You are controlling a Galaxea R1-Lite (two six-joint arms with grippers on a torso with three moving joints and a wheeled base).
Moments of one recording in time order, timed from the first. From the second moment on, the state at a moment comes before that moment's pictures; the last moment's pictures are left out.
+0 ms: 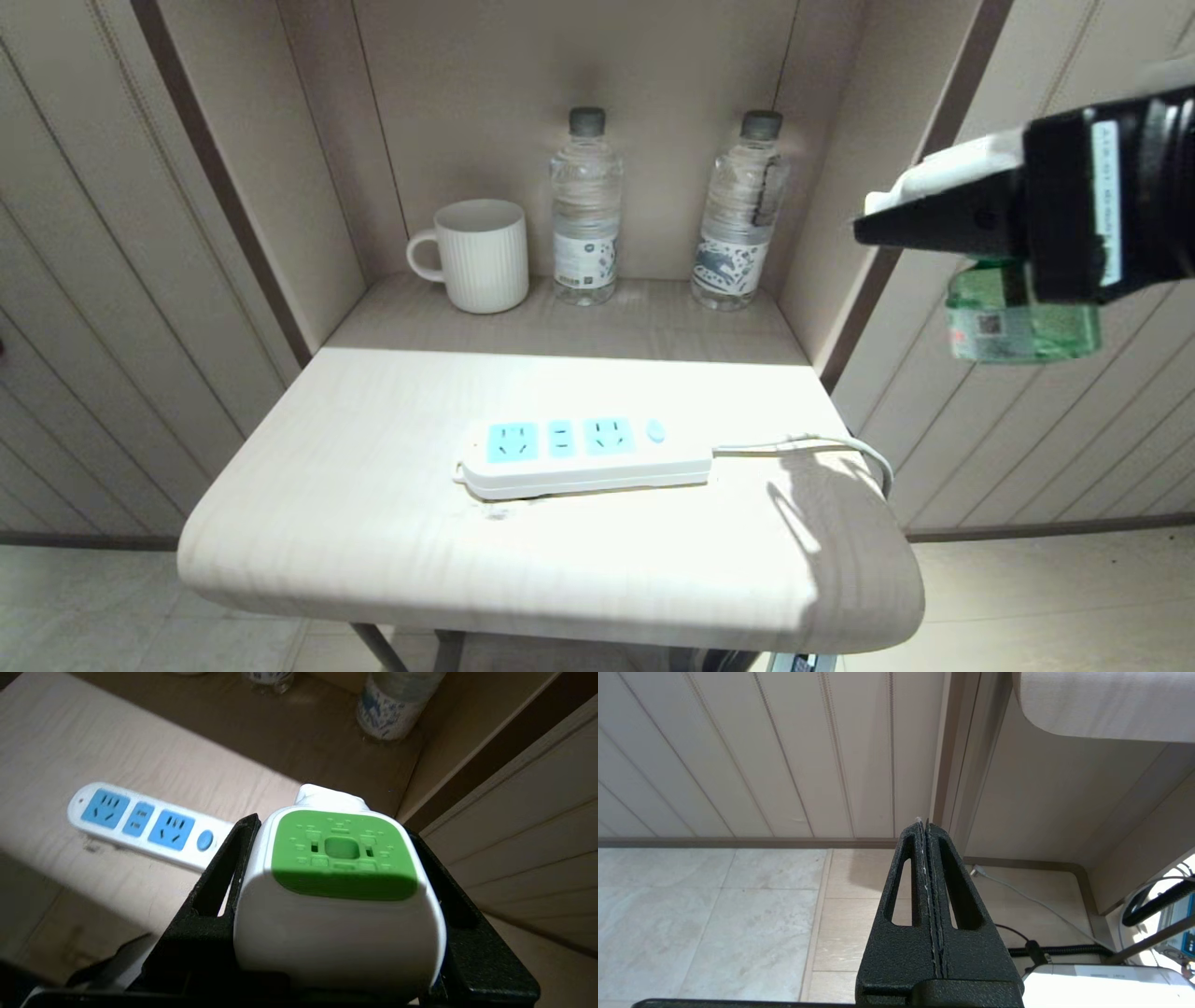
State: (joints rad) left arm 0.00 0.00 -0.08 0.21 0.00 0.02; right arm 0.97 1.46 -1.86 0.84 -0.57 0.24
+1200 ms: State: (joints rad) left arm 0.00 0.00 -0.08 0.21 0.00 0.02; right arm 0.89 1.53 -1.92 1.24 -0.34 0.29
